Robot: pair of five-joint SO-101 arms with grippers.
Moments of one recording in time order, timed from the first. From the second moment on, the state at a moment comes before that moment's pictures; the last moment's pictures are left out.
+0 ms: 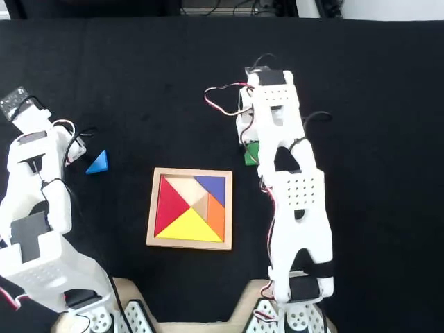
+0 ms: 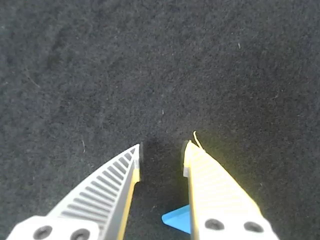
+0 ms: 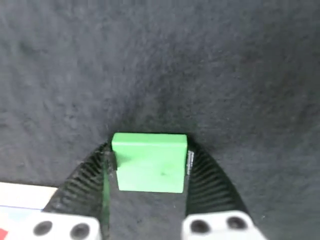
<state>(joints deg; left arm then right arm) -26.5 9.9 25.5 38.6 18.4 -7.4 58.4 -50.6 98.5 -2.2</state>
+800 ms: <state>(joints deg) -28.9 9.9 25.5 37.6 20.4 -28.5 22.3 -11.4 90.3 3.8</state>
